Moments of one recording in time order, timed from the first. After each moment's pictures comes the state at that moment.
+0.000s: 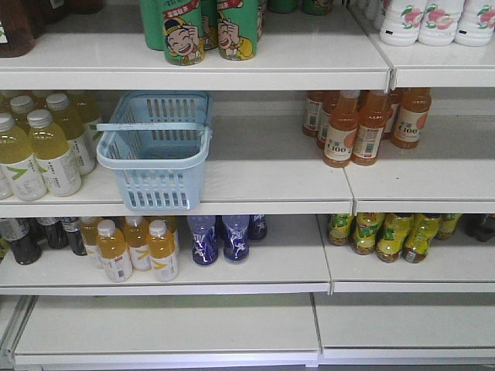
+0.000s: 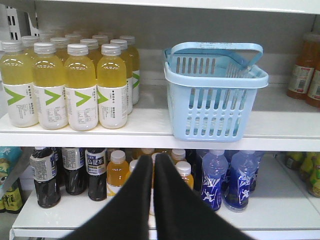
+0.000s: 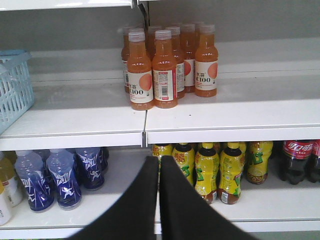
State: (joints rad) left arm 0.01 -0.01 0.04 -0.07 0.18 -0.05; right arm 0.00 -0.01 0.03 -0.04 0.20 0.08
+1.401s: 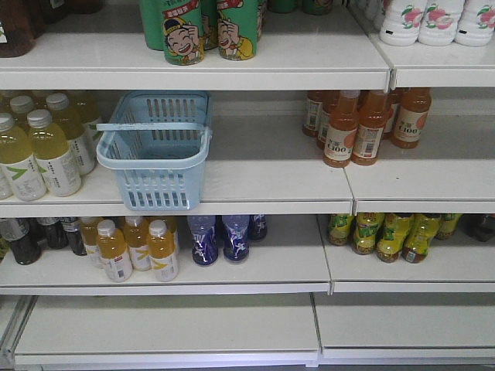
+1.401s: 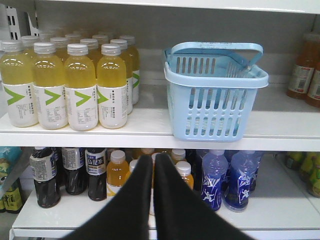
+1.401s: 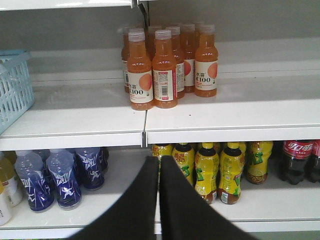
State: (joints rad) left arm 0.01 -0.01 0.04 -0.07 0.18 -0.05; right arm 0.00 -0.01 0.03 -0.04 0.20 0.08
